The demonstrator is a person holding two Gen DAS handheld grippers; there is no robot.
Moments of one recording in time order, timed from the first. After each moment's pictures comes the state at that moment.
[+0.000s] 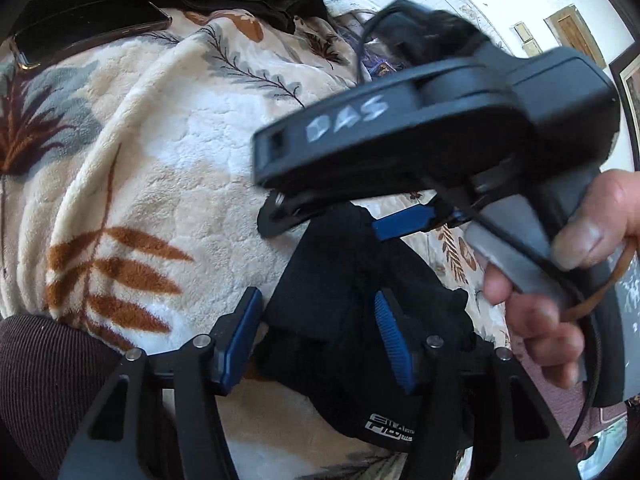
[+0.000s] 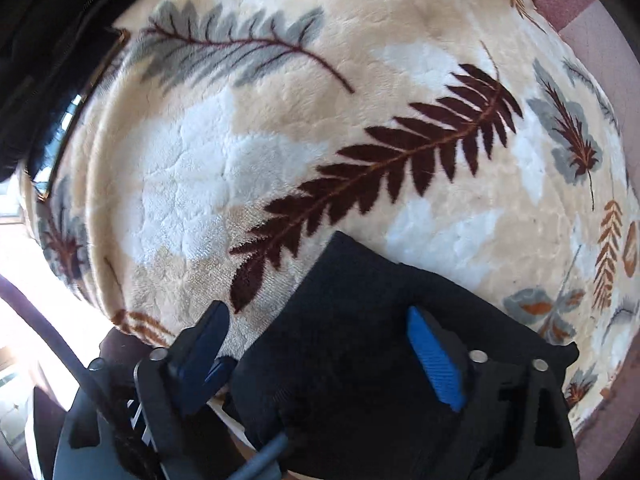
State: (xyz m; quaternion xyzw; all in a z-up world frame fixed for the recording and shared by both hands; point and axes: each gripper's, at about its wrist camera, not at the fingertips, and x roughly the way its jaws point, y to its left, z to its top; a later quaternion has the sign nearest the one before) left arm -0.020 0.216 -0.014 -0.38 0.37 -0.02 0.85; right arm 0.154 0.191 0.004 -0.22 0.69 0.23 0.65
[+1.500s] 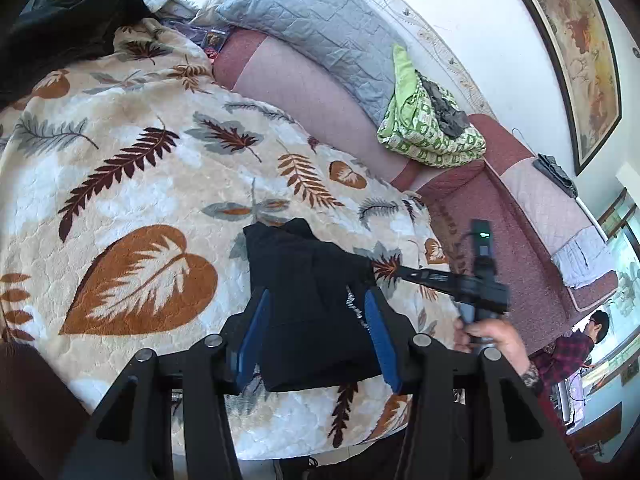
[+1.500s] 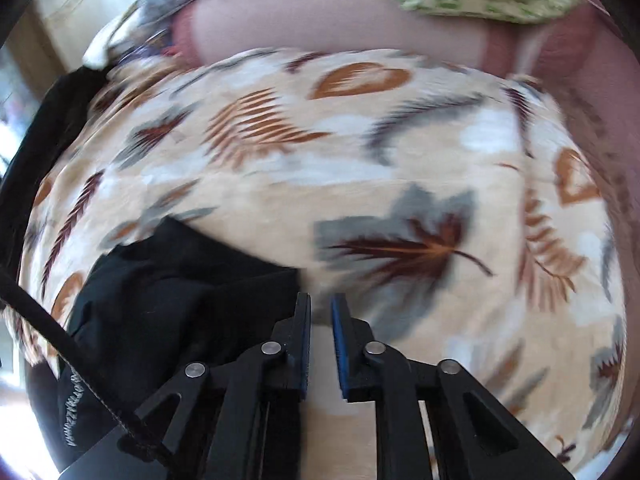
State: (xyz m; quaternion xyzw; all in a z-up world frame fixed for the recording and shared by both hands) left arm -0.016 0.082 0.104 -0.26 0.40 -0.21 0.85; right arm 0.114 -0.253 0.043 0.06 0.54 0.04 0.84
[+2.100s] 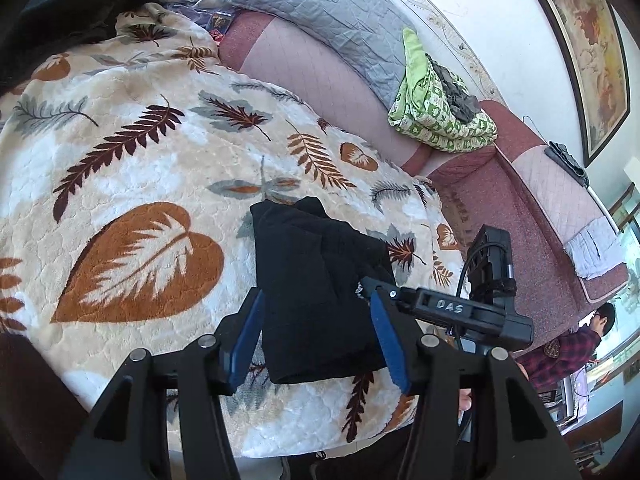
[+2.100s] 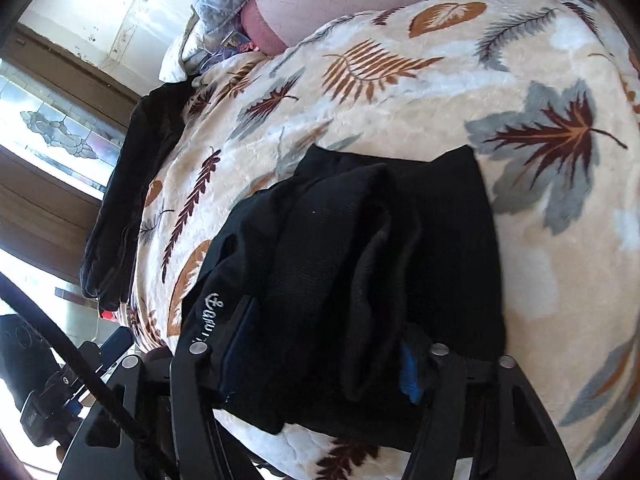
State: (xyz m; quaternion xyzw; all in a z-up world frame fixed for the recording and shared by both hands) left arm -0.013 0.075 0.082 -0.25 0.42 -0.21 0.85; right arm 0.059 -0.193 0.018 0.23 0.54 0.21 0.78
